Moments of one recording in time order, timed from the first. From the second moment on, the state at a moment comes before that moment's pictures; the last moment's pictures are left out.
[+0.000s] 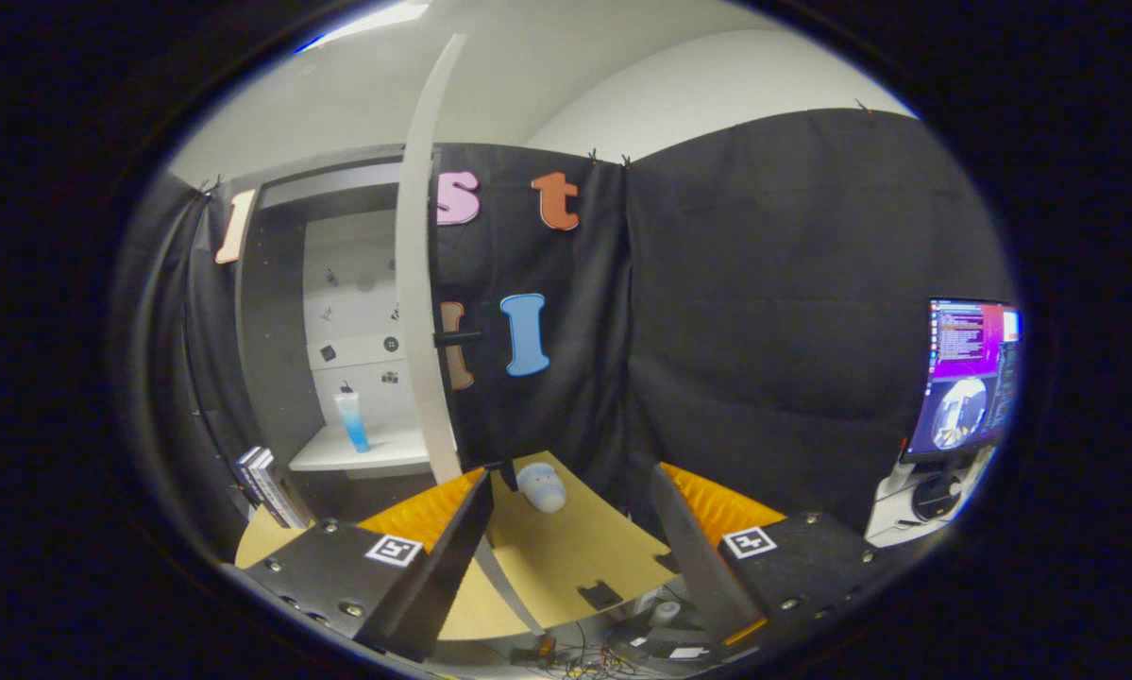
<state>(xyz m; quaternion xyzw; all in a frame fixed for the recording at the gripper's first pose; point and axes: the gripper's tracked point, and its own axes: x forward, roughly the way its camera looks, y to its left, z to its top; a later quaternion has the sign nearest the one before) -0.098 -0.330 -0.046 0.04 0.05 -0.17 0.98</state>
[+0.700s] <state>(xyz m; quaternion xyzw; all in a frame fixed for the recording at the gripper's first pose) -0.078 -0.239 -0.058 0.05 0.07 -0.06 0.99</state>
